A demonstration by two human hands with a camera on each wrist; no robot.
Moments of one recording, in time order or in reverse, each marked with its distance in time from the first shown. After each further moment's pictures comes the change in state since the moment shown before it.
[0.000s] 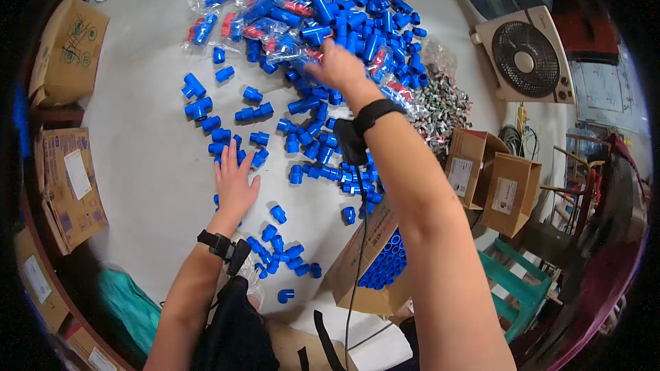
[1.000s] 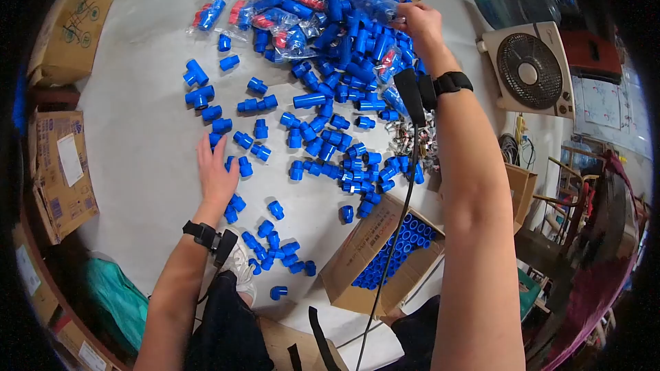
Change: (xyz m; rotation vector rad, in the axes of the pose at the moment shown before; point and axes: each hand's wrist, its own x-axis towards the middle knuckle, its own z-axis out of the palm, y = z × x) left_hand 0.002 -0.039 0.006 -0.021 0.254 -0.164; right_hand 0.048 0.066 -0.094 0.968 0.239 0.321
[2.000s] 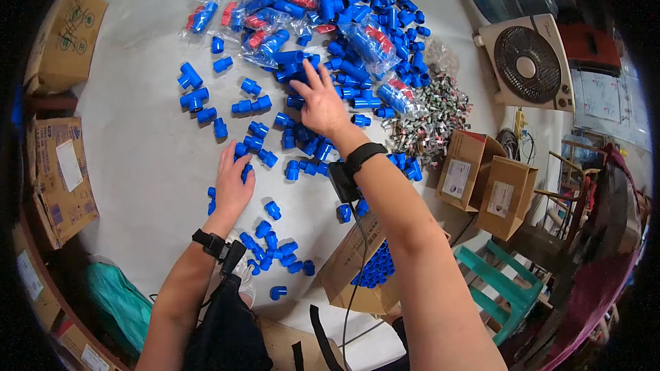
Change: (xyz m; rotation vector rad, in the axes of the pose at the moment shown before) left_hand -0.016 0.033 0.002 -0.221 -0.188 0.093; right_hand -0.137 0.107 0.100 -0.832 -0.319 -0.731
